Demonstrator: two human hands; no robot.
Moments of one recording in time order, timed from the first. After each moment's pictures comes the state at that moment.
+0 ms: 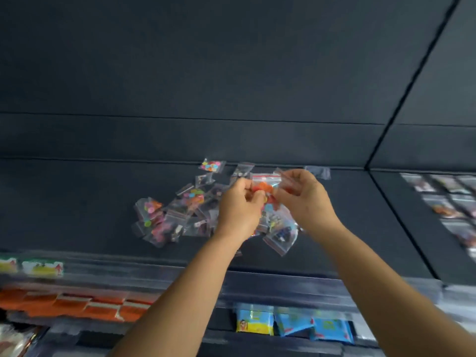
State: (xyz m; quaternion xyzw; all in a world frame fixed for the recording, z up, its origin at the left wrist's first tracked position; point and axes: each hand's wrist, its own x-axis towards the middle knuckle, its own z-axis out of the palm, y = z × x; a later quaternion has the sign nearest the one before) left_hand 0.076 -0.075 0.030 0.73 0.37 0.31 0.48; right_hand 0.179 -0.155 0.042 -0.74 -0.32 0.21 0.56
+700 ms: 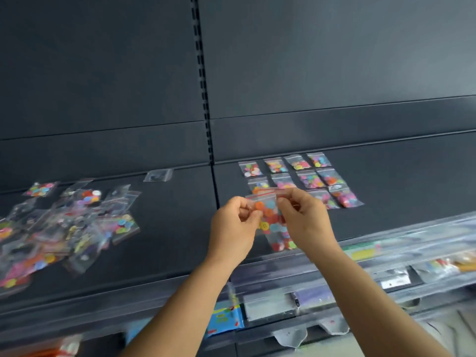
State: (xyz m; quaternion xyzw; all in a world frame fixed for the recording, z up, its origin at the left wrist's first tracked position) left_hand 0.296 -0.333 0.016 0.78 0.28 0.23 0.52; right_hand 0.380 -0.436 0.024 -0.79 -0.21 0.09 0.57
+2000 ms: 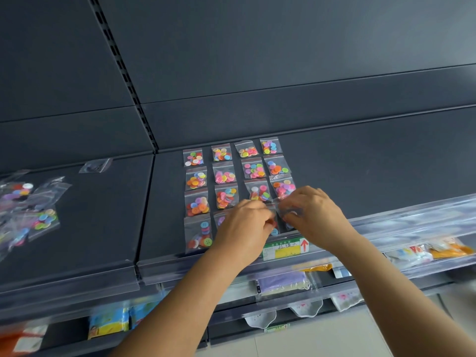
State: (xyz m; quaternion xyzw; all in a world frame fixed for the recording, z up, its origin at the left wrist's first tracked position) left_hand 0.405 -0.450 0.000 0.97 0.12 0.07 0.21; right_hand 0.515 -0.575 -0.005 -0.88 -0.41 0.03 0.23
